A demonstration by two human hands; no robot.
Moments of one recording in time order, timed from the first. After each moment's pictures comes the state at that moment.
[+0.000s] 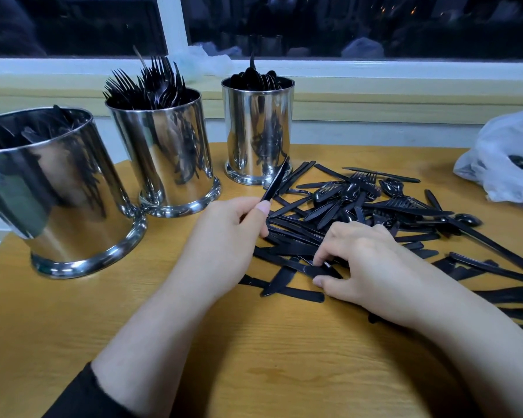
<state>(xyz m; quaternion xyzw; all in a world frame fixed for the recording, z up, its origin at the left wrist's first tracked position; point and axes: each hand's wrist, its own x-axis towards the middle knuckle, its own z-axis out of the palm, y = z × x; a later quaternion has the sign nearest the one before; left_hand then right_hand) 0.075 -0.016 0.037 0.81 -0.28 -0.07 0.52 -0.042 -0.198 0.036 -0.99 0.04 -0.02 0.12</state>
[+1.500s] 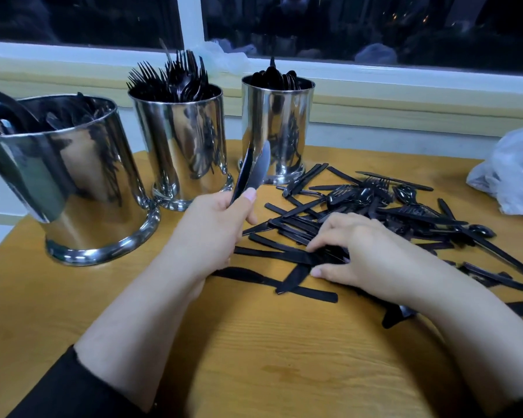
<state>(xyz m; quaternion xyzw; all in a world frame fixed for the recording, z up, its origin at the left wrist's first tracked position) 0.095 0.008 0.035 0.76 -0.19 -0.15 0.61 -0.015 -0.198 0.045 -0.99 0.02 0.02 0.11</state>
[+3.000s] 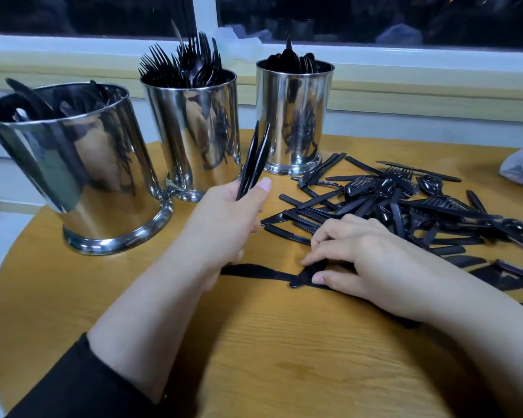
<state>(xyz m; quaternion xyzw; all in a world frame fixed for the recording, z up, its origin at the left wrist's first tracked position) 0.098 0.008 0.034 0.74 -0.17 -0.18 0.62 -0.014 -0.186 0.032 -0.99 -0.08 0.02 0.13</state>
